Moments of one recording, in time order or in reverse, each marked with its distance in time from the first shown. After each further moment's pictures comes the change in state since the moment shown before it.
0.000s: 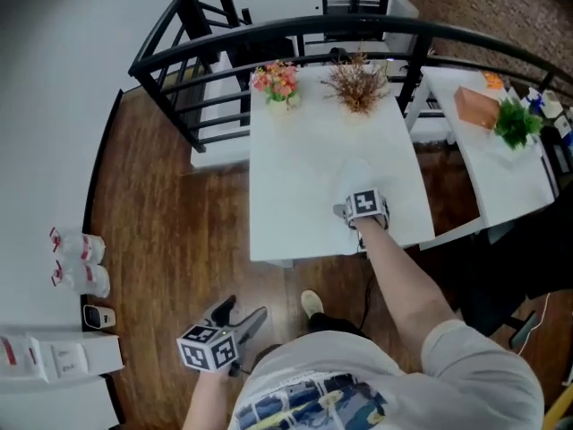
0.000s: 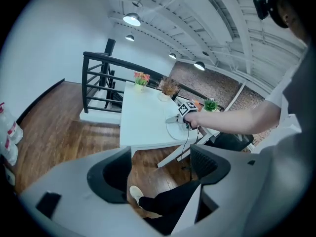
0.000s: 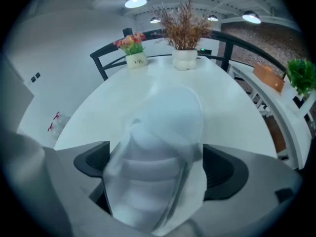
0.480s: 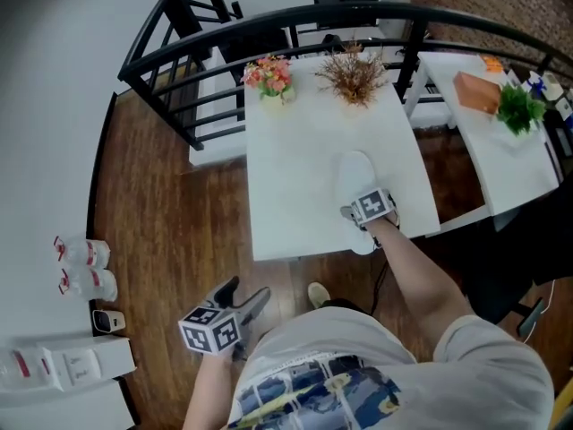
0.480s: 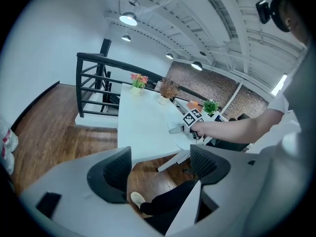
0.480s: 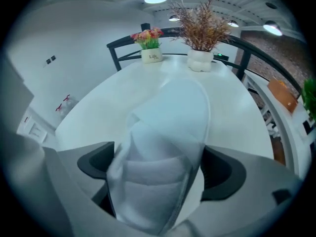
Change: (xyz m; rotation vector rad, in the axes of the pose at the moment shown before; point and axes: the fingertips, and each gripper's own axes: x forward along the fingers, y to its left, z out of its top) left arm 0.038 0.009 0.048 0.038 -0.010 -0.033; right arm -0.003 0.022 -0.013 -0.155 0.034 0.199
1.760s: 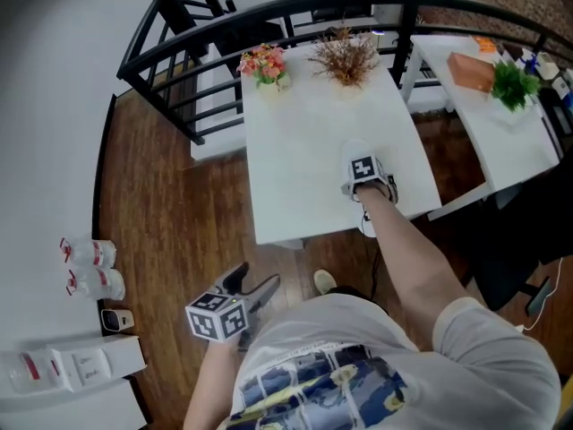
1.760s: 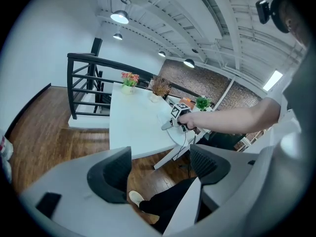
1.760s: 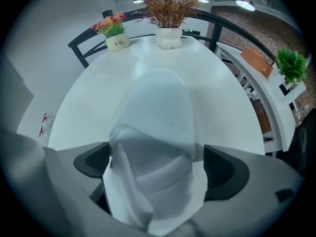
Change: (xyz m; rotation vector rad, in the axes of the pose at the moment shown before) left arm -0.005 -0.025 -0.014 0.060 0.026 -0.063; right arm -0.004 -0.041 -0.030 0.304 0.188 -0.254
